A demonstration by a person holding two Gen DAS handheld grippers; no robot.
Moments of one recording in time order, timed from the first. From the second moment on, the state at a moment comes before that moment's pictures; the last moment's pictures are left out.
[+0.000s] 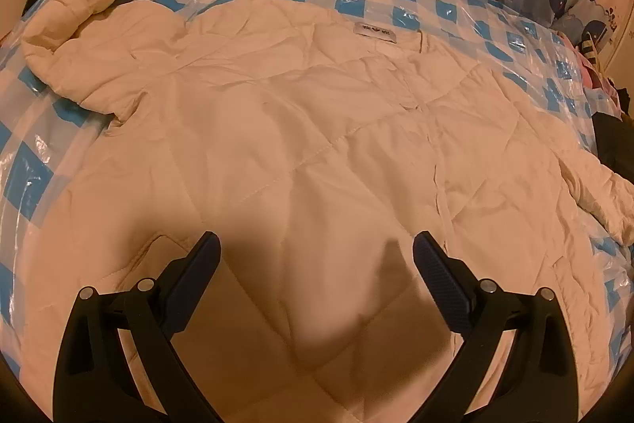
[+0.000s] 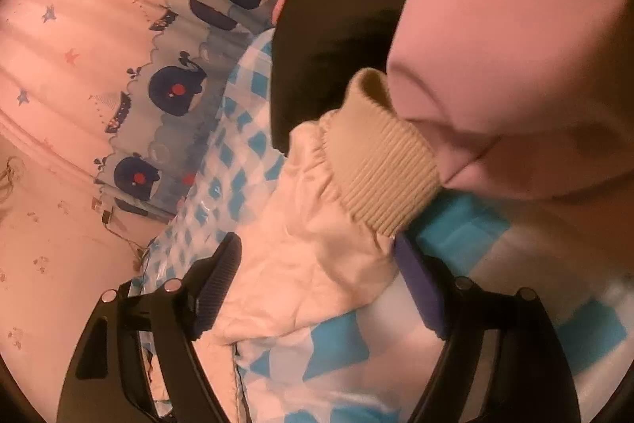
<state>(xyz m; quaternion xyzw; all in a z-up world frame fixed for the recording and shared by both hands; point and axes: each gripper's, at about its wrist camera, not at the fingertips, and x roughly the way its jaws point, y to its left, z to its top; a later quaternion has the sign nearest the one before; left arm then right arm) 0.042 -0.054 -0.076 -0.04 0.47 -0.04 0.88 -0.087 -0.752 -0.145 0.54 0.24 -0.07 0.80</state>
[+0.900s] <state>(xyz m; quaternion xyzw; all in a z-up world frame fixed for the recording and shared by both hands) 0.040 -0.057 -0.073 -0.05 0.47 -0.04 0.88 -0.092 -0.740 -0.160 0.56 0.24 -0.12 0.78</state>
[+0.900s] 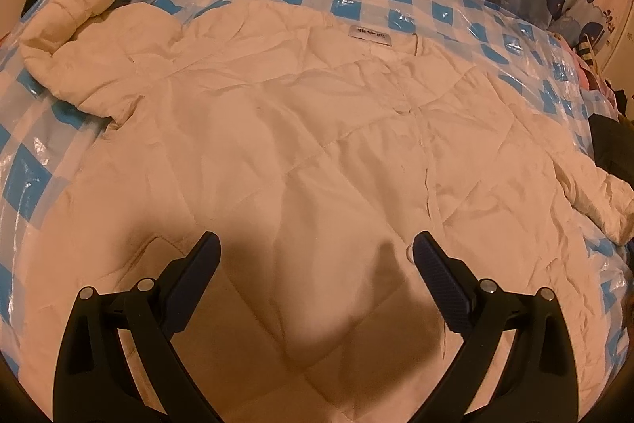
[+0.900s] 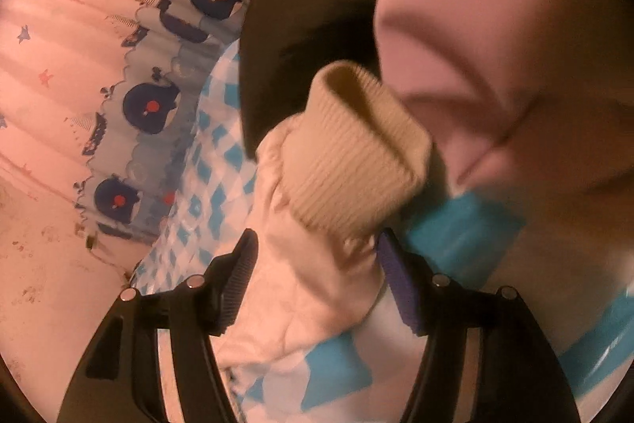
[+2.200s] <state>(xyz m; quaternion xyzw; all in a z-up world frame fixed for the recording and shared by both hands) 0.023 0.007 -0.001 -0.05 0.37 0.02 0.93 0.067 -0.468 0.016 0.42 0.18 0.08 0.88</state>
